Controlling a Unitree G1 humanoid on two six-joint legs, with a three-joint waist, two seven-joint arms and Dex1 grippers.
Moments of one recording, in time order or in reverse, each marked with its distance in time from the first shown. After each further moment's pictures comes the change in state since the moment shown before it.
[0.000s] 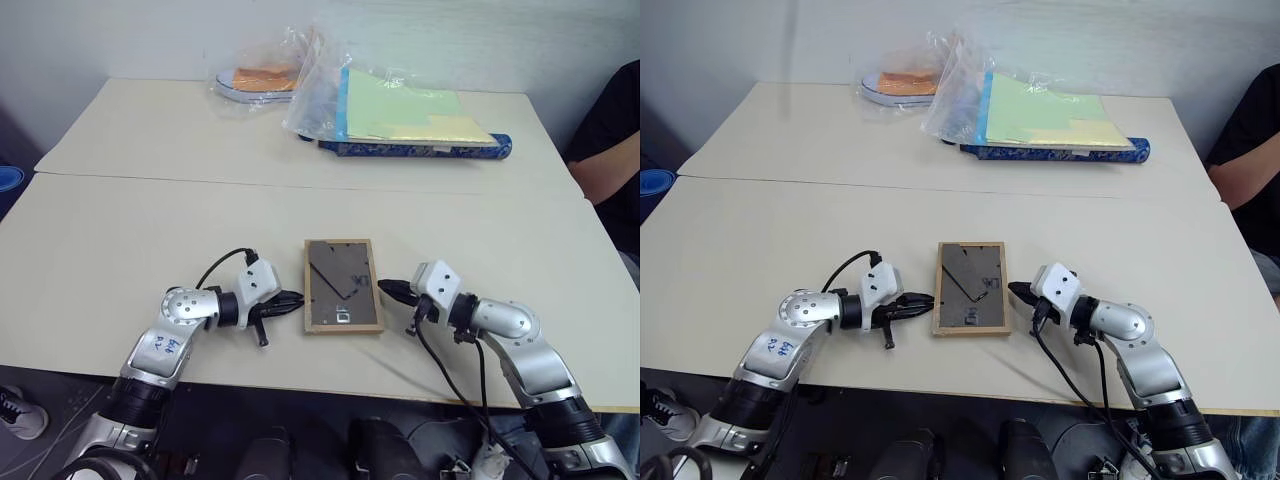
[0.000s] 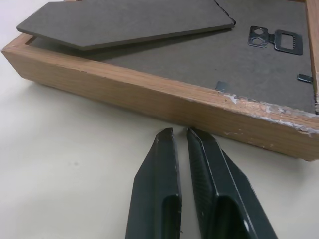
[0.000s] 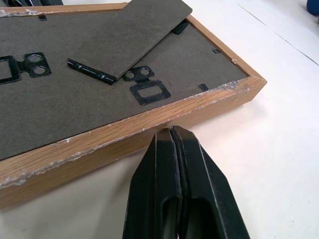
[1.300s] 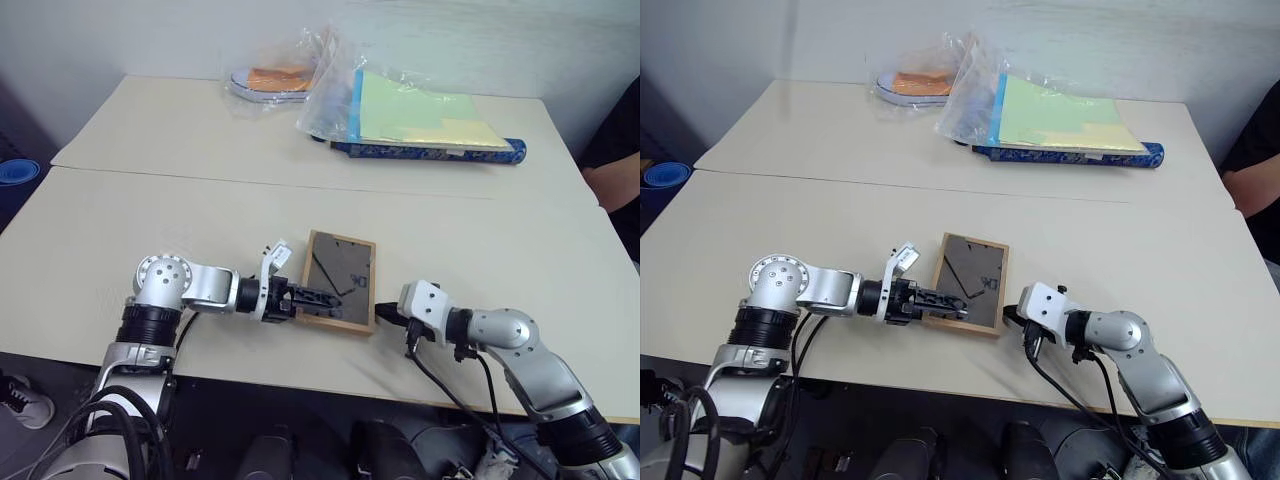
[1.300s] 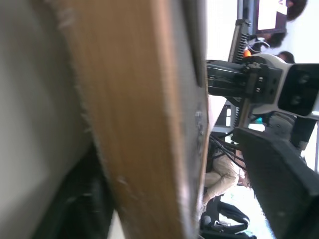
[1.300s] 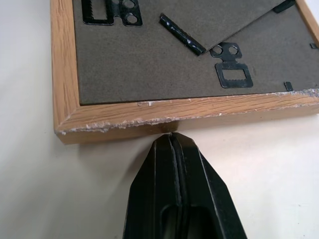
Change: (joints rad) left arm -0.391 -0.116 0.176 0.378 -1.204 1.271 0.833; right arm 0.058 -0.081 0.079 -0.190 -0.057 0.159 0.034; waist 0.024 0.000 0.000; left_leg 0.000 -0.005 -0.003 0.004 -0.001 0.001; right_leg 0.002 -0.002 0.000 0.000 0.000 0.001
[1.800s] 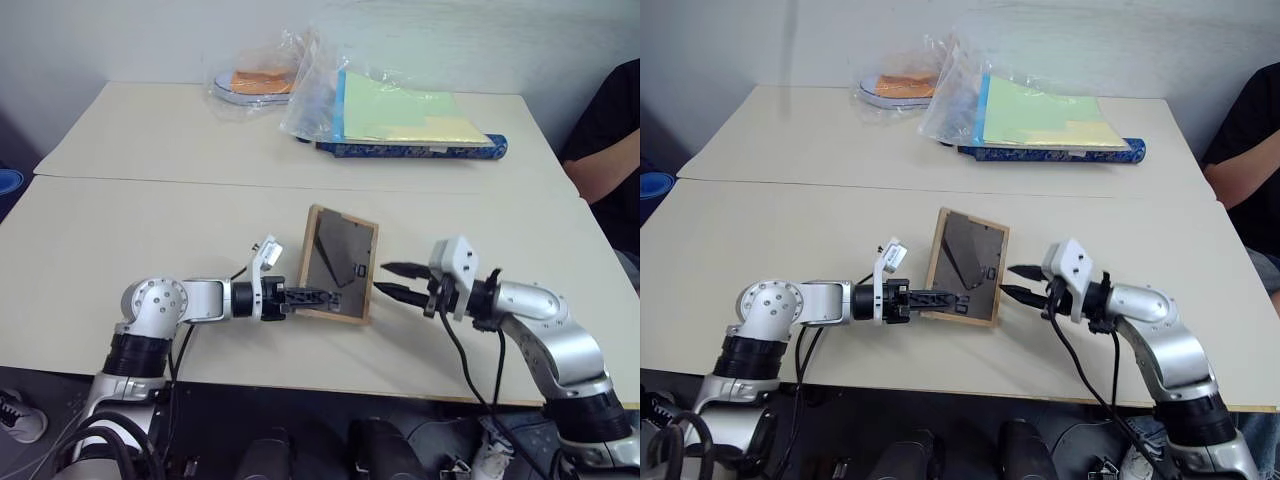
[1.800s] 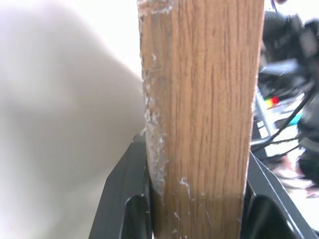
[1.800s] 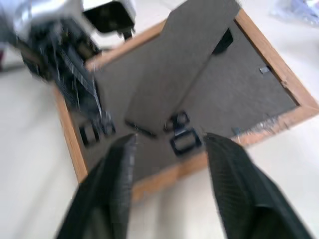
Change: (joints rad) left arm 0.194 0.126 -0.122 -0.362 0.365 -0.484 -0.478; right arm -0.196 0.066 -0.156 -0.016 0.375 0.267 0.051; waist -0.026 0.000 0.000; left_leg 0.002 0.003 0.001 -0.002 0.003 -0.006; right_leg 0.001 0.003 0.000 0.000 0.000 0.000
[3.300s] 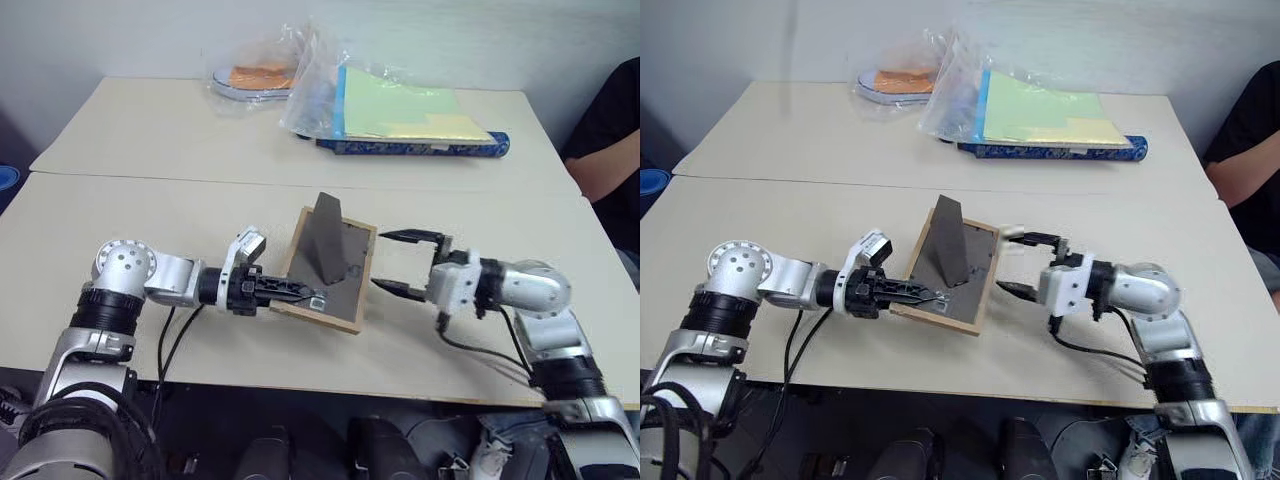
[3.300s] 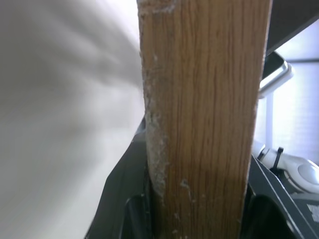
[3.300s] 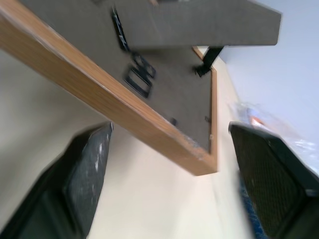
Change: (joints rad) left arm -0.285 0.144 -0.050 0.484 -0.565 0.506 0.109; right arm -0.116 0.002 0.005 0.472 -0.608 -1.285 0.007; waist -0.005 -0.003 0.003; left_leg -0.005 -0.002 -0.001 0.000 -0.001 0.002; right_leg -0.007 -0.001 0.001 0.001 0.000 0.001
